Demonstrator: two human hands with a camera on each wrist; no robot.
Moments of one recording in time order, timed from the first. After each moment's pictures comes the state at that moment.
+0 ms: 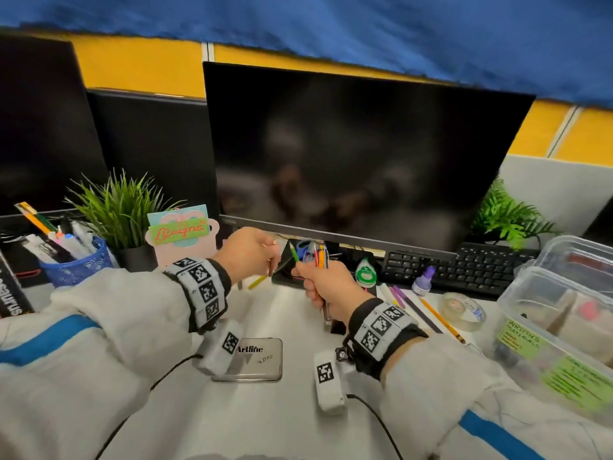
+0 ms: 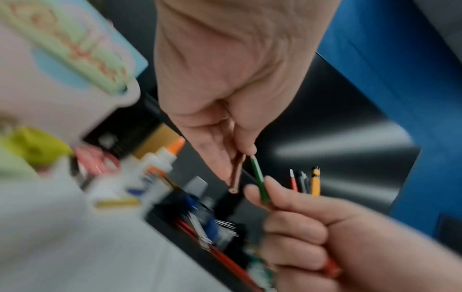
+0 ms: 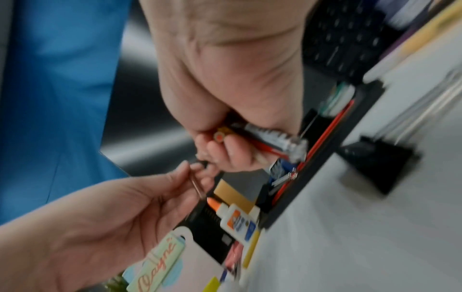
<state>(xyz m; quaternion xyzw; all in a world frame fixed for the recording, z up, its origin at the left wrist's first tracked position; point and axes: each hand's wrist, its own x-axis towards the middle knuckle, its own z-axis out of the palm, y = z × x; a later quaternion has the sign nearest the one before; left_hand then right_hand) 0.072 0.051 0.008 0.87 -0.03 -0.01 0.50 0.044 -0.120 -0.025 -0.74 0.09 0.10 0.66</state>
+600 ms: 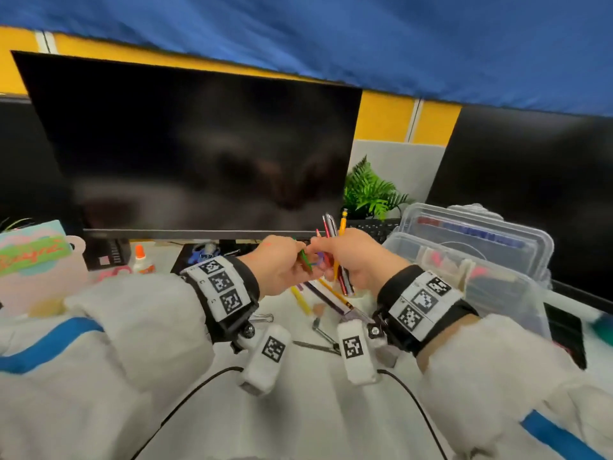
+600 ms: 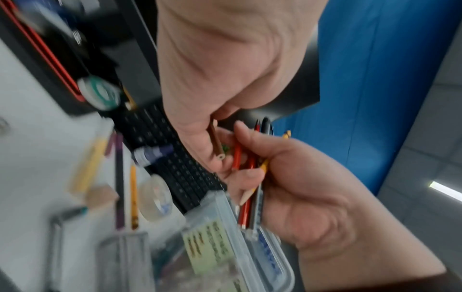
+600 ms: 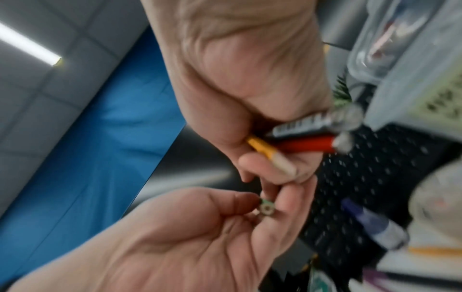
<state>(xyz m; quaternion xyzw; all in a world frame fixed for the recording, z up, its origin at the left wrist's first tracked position) 0.001 -0.173 0.042 0.56 0.01 -0.28 0.78 -0.050 -0.289 0.063 -0.74 0.18 -0.03 0.65</state>
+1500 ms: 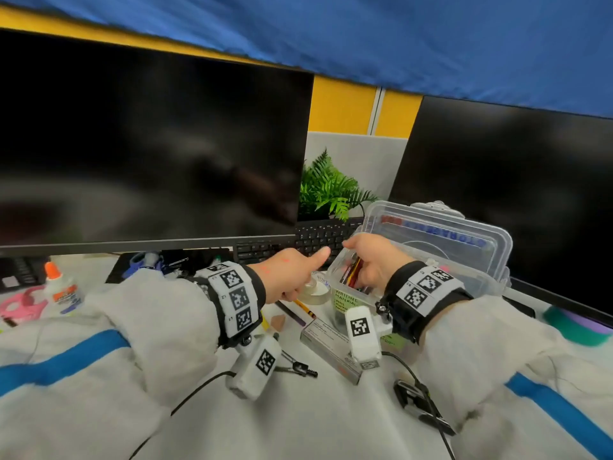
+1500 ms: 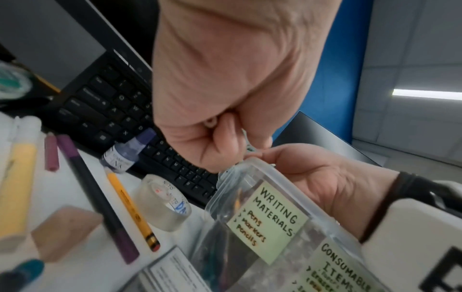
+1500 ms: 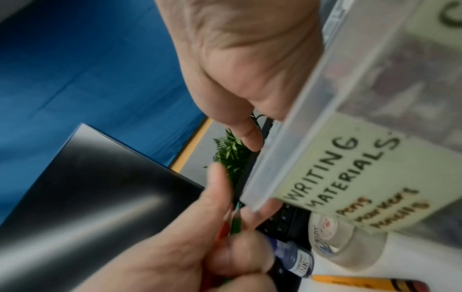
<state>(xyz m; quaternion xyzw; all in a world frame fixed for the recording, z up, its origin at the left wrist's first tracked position) 0.028 -0.264 0.015 0.79 -0.15 -0.32 0.51 -0.025 -0.405 0.050 -0.59 0.42 -0.07 0.69</state>
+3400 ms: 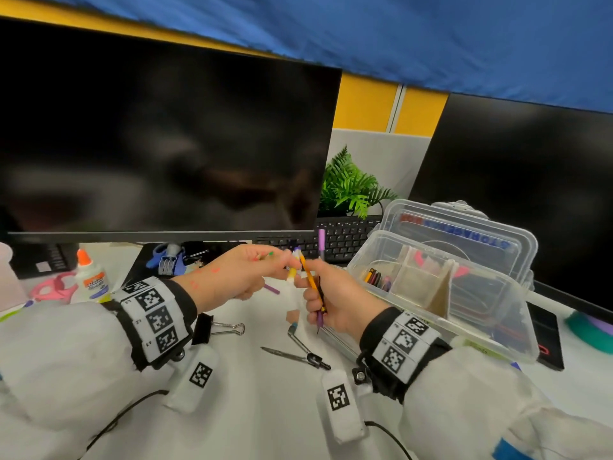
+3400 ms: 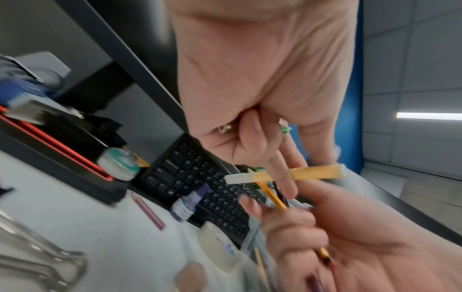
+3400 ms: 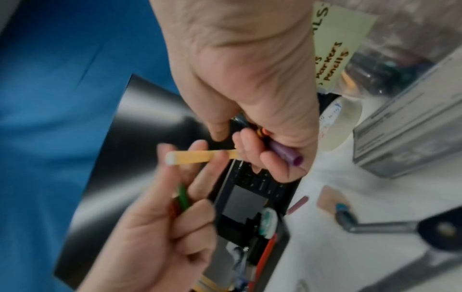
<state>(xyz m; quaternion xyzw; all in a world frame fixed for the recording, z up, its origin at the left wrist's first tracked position) 0.026 -0.149 0.021 0.74 -0.31 -0.24 0.55 -0.042 -0.318 0.002 -0.61 0.29 0.08 0.73</state>
